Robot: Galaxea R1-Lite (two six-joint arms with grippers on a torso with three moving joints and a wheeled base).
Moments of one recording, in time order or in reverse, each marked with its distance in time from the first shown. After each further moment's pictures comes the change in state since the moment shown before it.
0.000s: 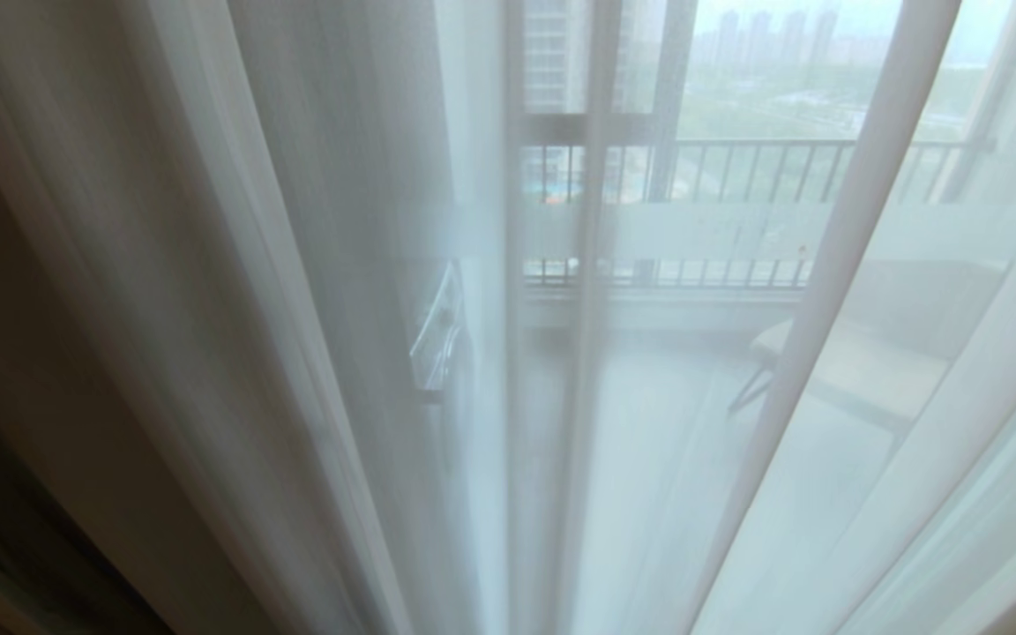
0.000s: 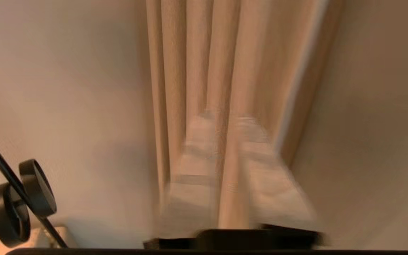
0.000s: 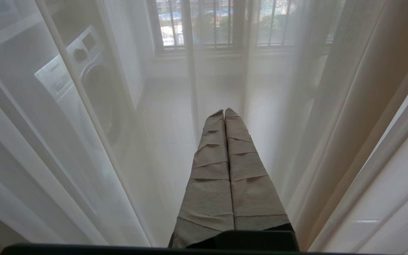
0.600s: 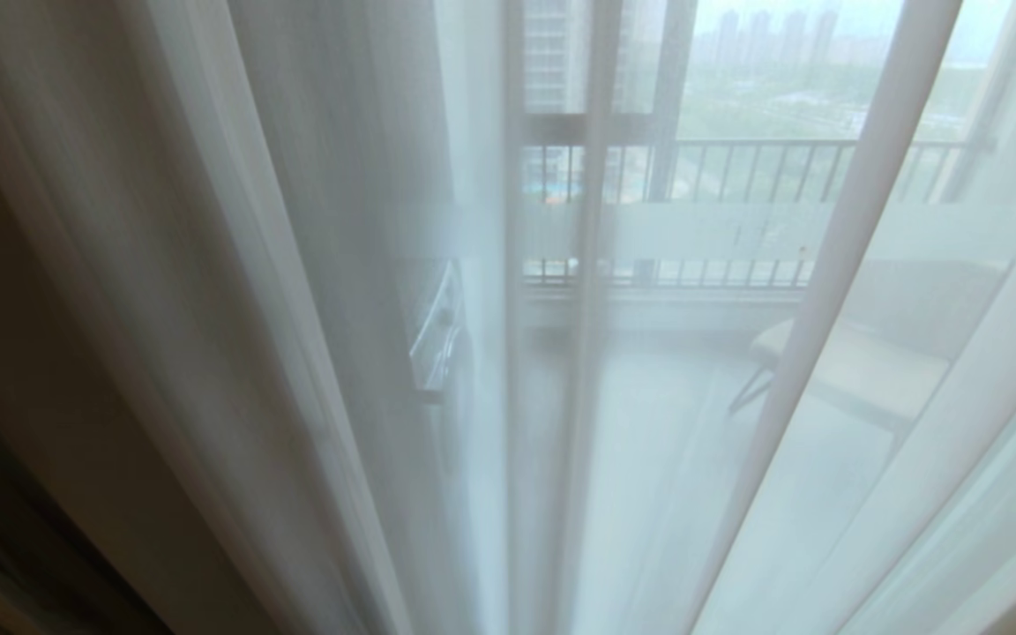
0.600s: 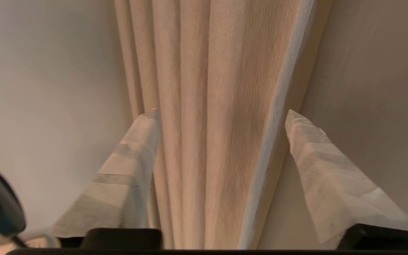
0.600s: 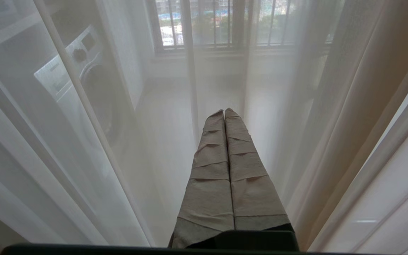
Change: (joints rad) left arm 0.016 0.133 -0.013 -0.100 -0.065 -0.004; right arm 0.000 0.000 0.000 0.000 0.000 0.000
